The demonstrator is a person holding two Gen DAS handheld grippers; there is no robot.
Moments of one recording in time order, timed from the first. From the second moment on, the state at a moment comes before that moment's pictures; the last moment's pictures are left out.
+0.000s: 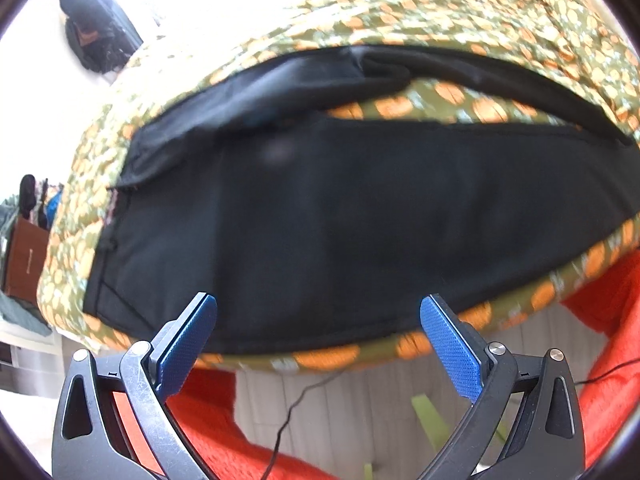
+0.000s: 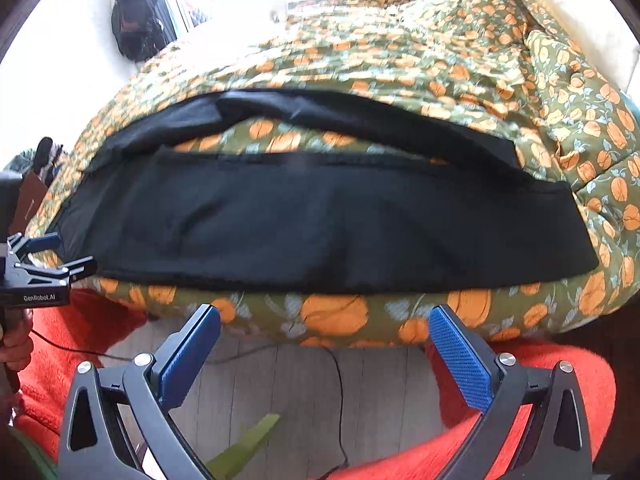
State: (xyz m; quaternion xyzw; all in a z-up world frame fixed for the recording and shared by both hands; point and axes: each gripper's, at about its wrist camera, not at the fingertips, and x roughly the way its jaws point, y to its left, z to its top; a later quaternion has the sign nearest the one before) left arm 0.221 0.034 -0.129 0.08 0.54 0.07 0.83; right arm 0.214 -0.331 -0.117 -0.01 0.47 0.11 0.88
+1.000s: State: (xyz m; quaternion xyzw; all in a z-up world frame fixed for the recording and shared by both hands) left arm 0.356 0.090 -0.141 0.06 0.50 0.18 0.85; right arm 0.683 -0.526 -0.150 0.04 0.50 0.02 0.87
